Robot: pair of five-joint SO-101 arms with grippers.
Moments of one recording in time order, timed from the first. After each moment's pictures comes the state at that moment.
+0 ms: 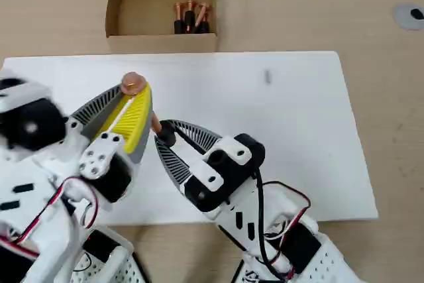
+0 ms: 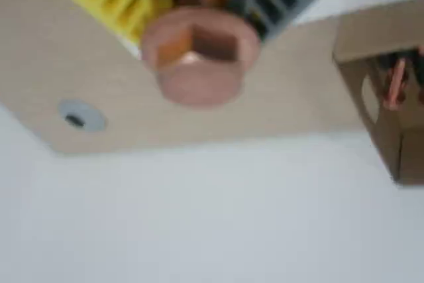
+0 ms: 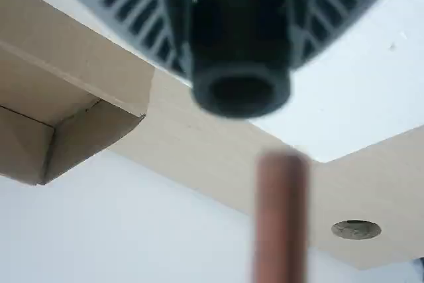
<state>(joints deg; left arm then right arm) 25.9 -72.4 22.0 60.3 4.3 -51.4 -92.5 72.9 29.7 -5.6</state>
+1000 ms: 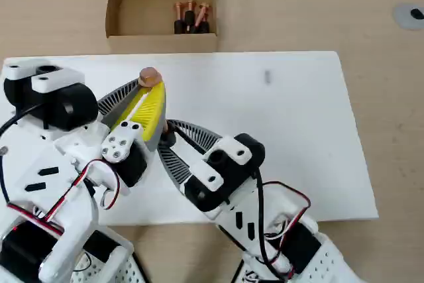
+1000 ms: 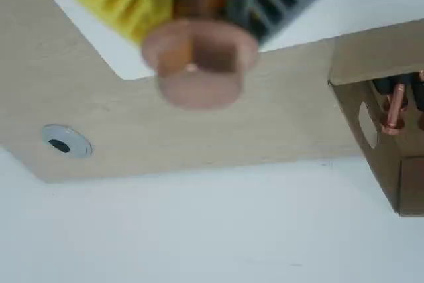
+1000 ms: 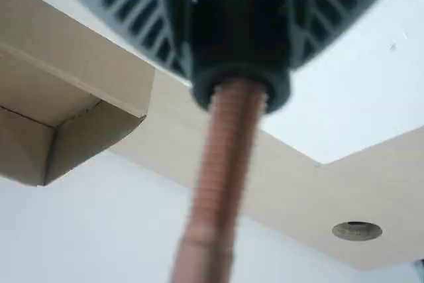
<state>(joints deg) 25.9 -72.5 30.4 53.4 3.5 -51.3 -92.5 73.0 29.7 -5.6</state>
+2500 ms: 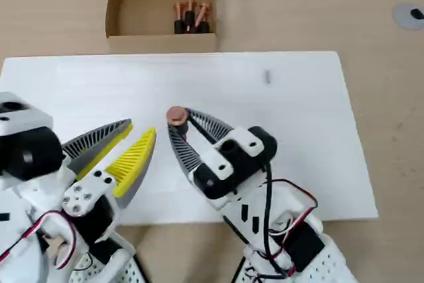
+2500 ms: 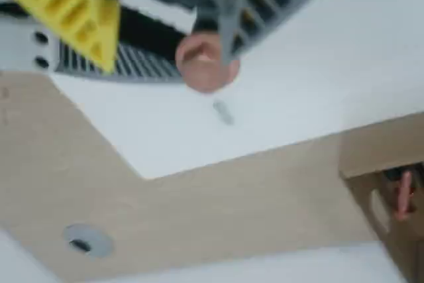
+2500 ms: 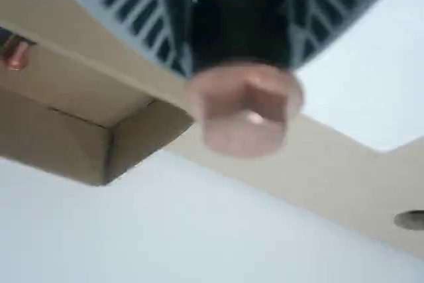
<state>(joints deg) 29.5 -69.2 4.7 84.7 2.5 -44.7 -92.1 72.0 29.6 -5.5</state>
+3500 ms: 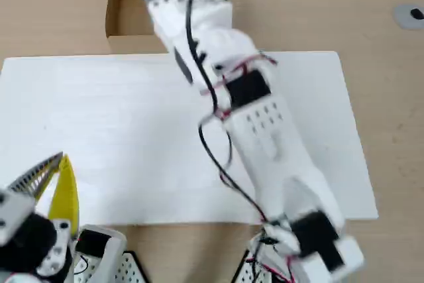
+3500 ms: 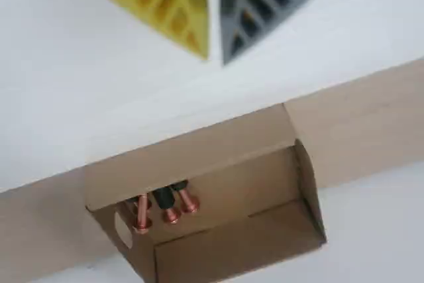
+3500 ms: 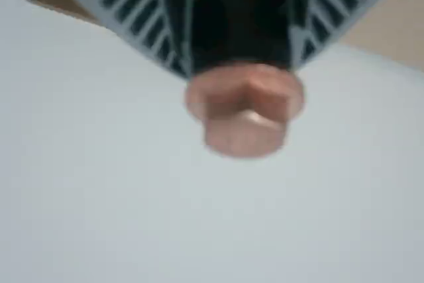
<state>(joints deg) 9.0 -79.6 -0.3 100.2 -21.8 -31.3 -8.0 -4.4 21.1 -5.5</state>
